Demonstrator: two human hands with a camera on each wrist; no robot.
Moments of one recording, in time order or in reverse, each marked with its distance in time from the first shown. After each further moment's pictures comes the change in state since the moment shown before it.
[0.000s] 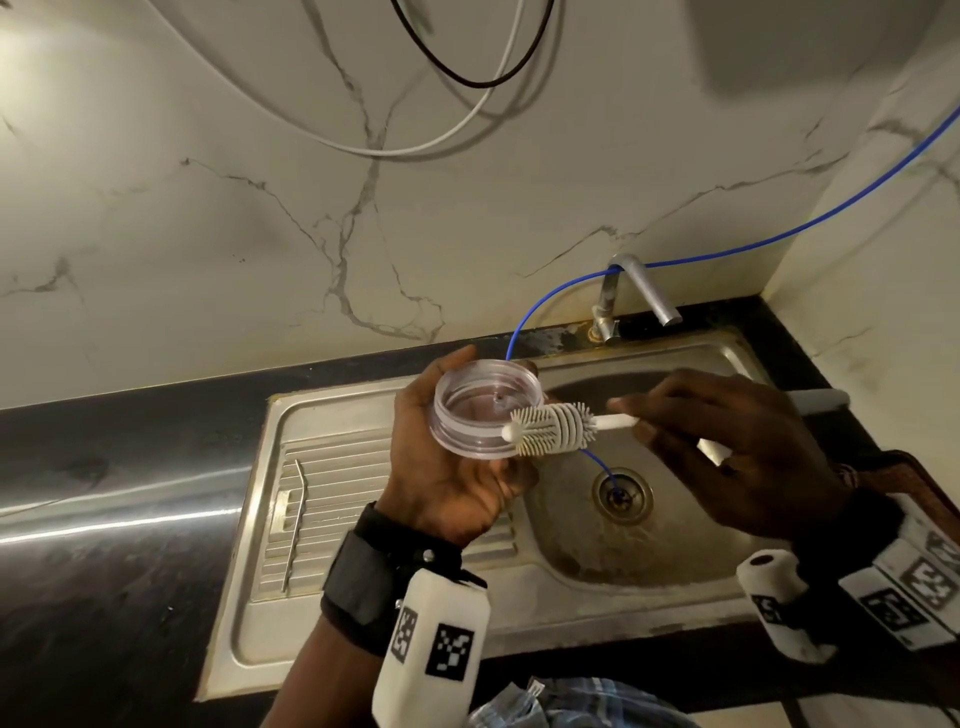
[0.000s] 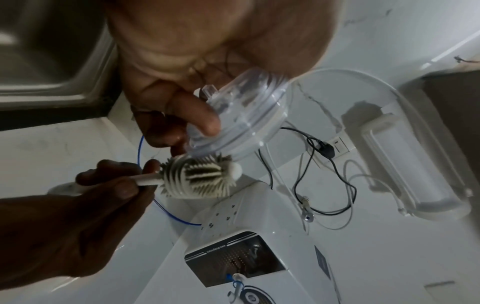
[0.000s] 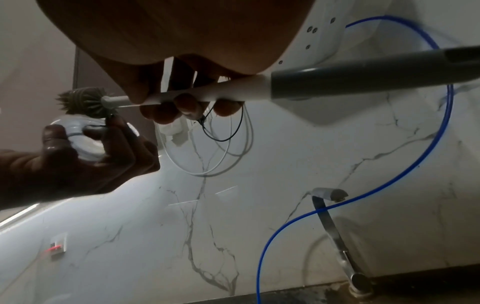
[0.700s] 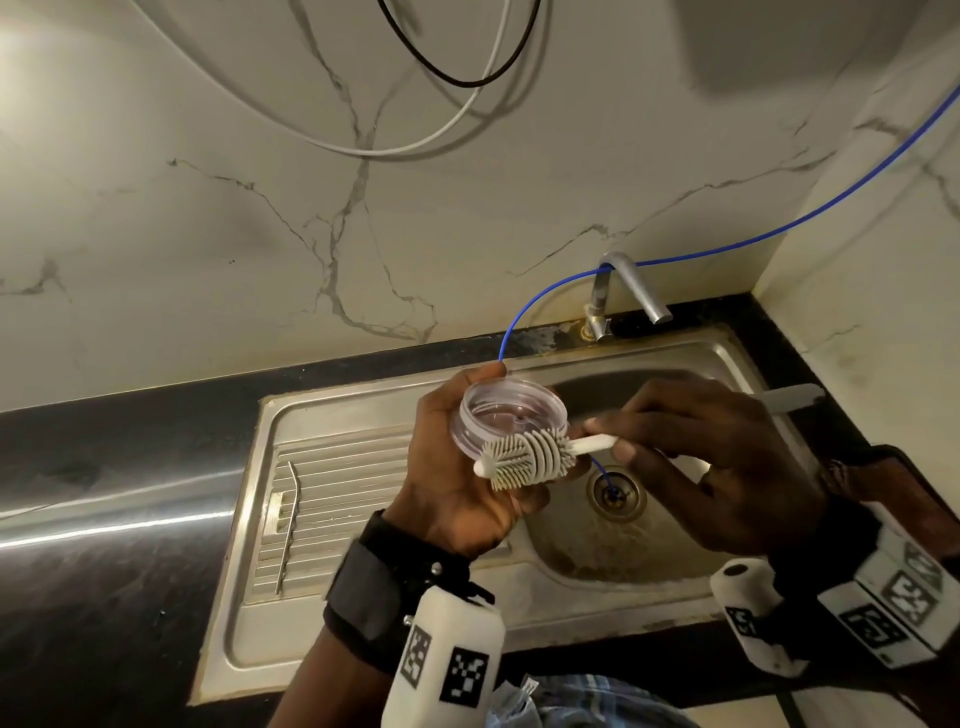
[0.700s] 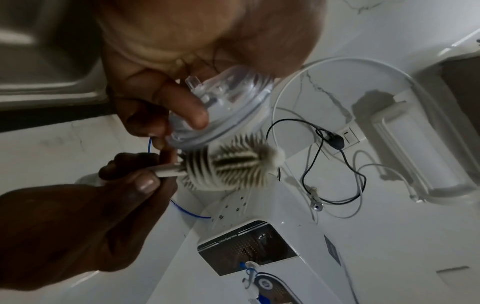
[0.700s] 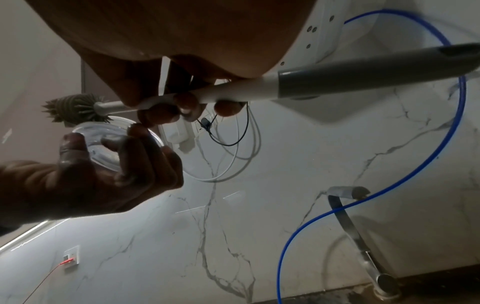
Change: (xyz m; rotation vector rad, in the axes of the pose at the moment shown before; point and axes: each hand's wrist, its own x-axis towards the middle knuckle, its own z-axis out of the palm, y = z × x) left_hand 0.005 -0.015 0.009 0.089 0.017 -0.134; right_hand -0.002 -0.011 0.005 0.076 -0.009 -0.013
